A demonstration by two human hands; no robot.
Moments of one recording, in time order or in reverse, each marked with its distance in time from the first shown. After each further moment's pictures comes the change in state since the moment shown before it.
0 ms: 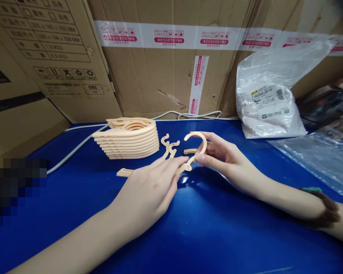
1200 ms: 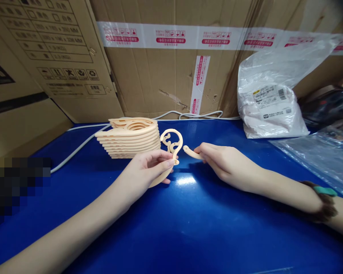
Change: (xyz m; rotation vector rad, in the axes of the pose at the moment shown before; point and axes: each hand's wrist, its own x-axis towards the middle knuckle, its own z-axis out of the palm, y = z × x) left_hand 0.012 -0.017 -0.006 -1.104 -0.038 -0.772; right_hand 0.004 0.000 -0.016 -0.977 -0.234 -0.185
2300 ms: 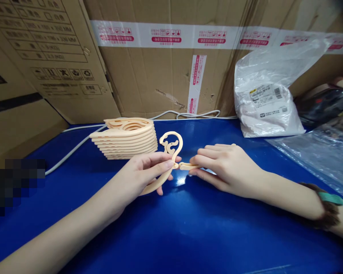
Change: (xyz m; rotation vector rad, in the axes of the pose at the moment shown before) left_hand -0.004 0.006 -0.002 -0.006 -0.099 -0.024; right_hand -0.007 -0.013 -0.005 -0.369 0.141 -0.264
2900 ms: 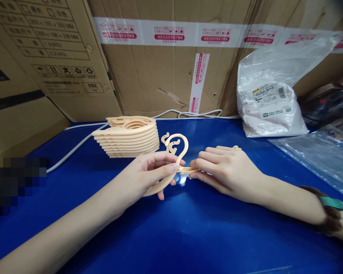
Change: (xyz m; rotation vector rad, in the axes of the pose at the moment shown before) left_hand -0.001 0.001 0.002 0.040 -0.076 0.018; right_hand 0.002 -0.006 0.005 -0.027 0.024 -0.038
